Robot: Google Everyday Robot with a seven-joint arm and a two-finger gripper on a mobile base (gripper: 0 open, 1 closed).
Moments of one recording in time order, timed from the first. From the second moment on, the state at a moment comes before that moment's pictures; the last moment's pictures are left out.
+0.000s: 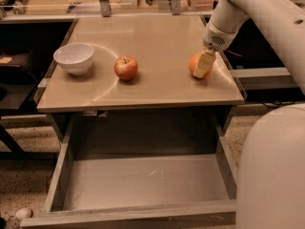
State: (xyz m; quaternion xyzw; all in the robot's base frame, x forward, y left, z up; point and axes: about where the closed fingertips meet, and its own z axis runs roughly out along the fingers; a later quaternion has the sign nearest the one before) arm 0.695 -0.176 0.845 -0.57 0.81 0.02 0.15
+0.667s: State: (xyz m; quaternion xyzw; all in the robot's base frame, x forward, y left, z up) arm 0.679 -0.174 0.868 -0.58 0.80 0.00 0.16
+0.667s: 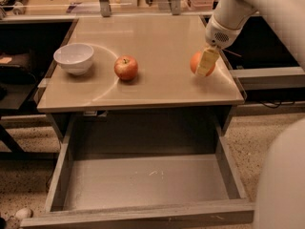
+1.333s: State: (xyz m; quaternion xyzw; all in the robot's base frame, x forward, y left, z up) arm 0.586 -0.183 0.907 -0.56 0.81 -0.03 0.17
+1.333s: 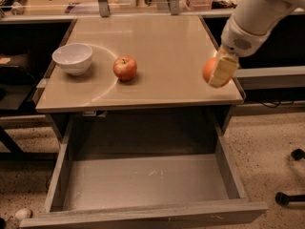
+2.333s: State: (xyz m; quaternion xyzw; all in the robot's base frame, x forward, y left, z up) arm 0.521 -0.175 0.905 -0.55 0.81 -0.01 0.17
